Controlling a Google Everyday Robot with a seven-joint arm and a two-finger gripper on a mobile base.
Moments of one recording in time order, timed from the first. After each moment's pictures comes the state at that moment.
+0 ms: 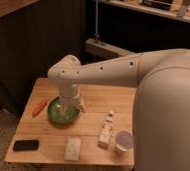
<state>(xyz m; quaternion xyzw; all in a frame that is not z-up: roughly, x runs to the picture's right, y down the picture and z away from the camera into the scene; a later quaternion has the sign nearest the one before) -0.106 0.103 0.703 -0.26 0.23 0.64 0.68</state>
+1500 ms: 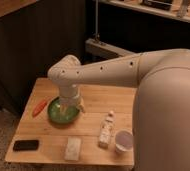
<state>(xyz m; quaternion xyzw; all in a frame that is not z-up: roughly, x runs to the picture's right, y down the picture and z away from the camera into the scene) -0.106 0.104 0.704 -0.26 0.23 0.64 0.68</state>
